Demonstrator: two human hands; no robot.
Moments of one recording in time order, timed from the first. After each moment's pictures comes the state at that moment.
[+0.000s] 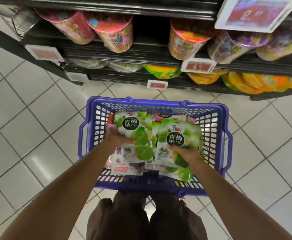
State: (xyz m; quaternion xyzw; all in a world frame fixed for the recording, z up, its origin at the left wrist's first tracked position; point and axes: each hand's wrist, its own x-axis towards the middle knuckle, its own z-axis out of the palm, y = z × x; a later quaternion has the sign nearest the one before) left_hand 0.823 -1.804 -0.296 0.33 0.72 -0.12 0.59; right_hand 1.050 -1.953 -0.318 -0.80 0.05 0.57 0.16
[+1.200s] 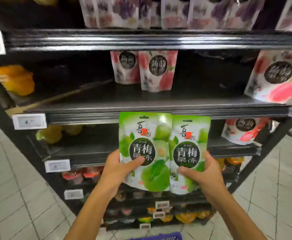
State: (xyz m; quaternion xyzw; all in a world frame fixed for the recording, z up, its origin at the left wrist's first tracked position) left_hand 0.891 -1.749 0.511 0.58 0.35 0.35 0.65; right_hand 1.104 -1.887 0.489 -0.60 -0.35 0.30 0.66
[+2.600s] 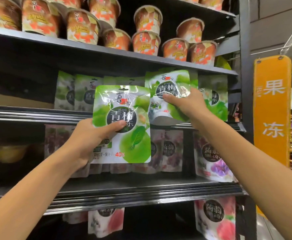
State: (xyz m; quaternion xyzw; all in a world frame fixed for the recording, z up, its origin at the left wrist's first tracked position) left_hand 1.019 -1.727 0.899 0.67 0.11 0.52 0.51; right_hand 1.253 -1.827 0.982 -0.54 -0.47 -0.10 0.69
